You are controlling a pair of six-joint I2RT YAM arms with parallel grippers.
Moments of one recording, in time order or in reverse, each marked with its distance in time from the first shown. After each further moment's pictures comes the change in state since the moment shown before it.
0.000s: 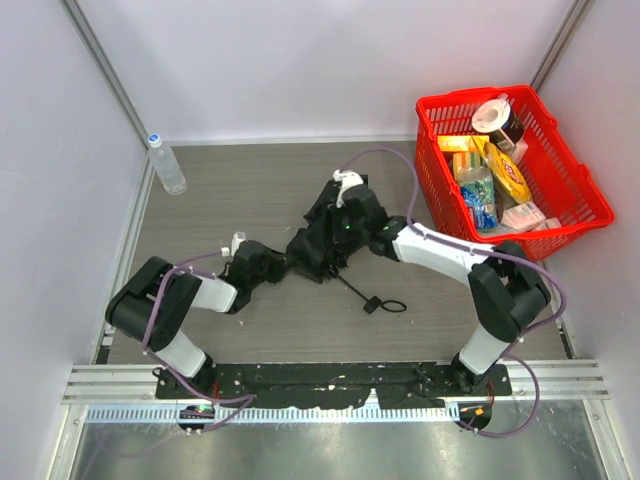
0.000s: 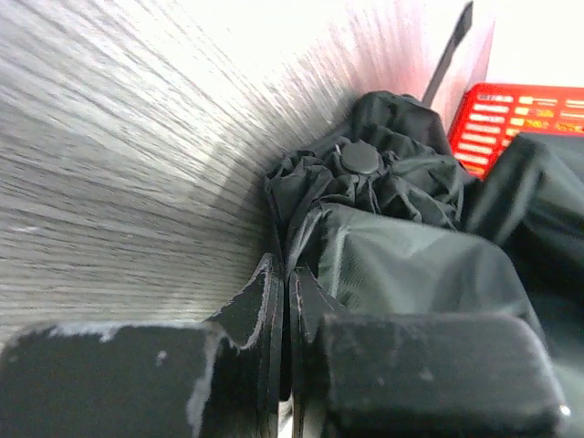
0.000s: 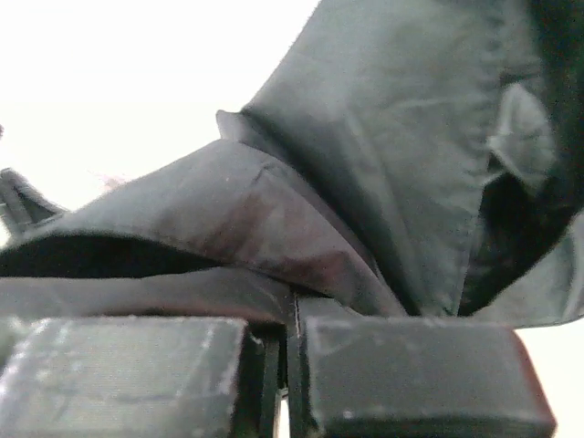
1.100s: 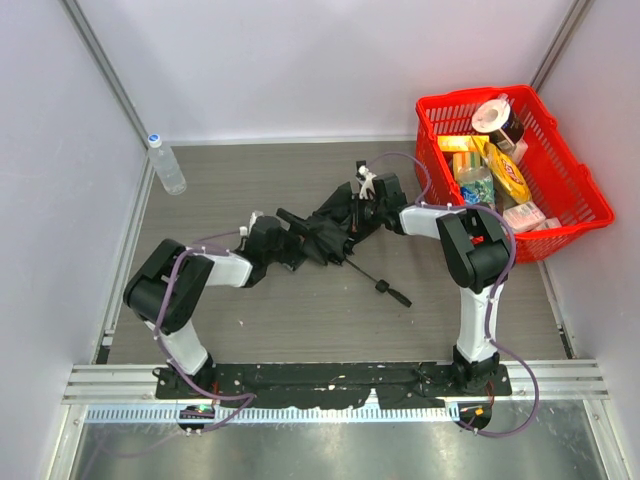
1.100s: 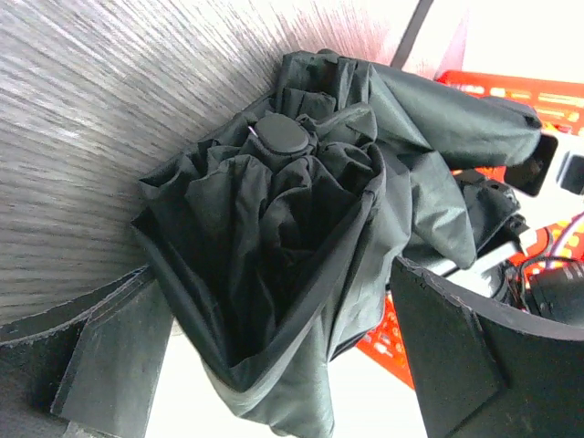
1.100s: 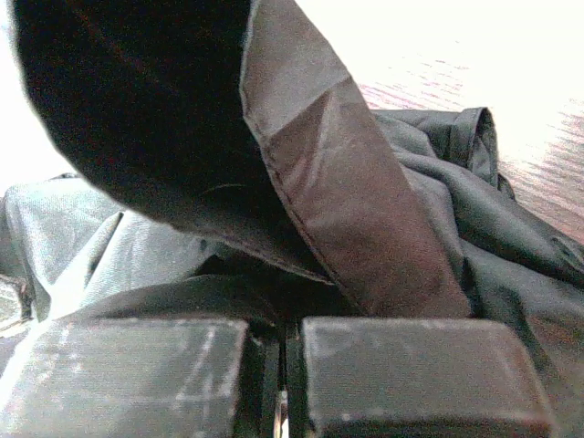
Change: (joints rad) left arm -0.014 0.115 0.244 -0.090 0.087 -0.035; right arm -0.364 0.373 0.062 0.167 -0.537 0.021
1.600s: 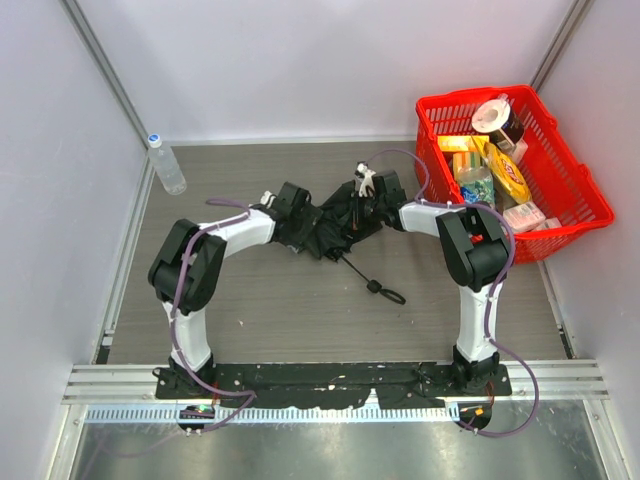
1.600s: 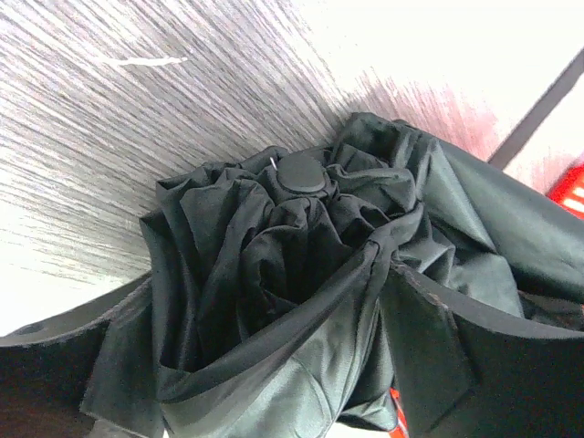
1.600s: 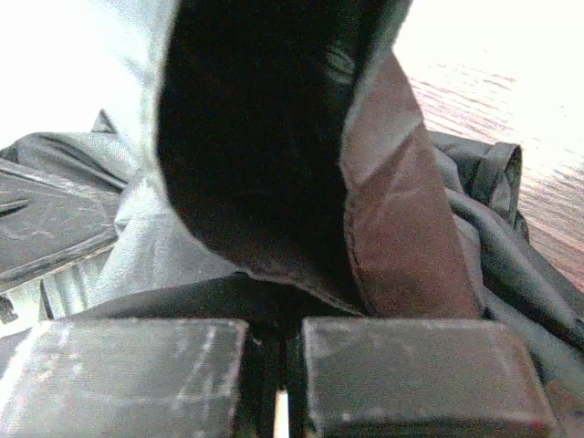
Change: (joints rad) left arm -0.031 0.164 0.538 -0.771 -0.157 0.006; right arm -0.005 0.017 0.046 -0.041 0.007 -0.045
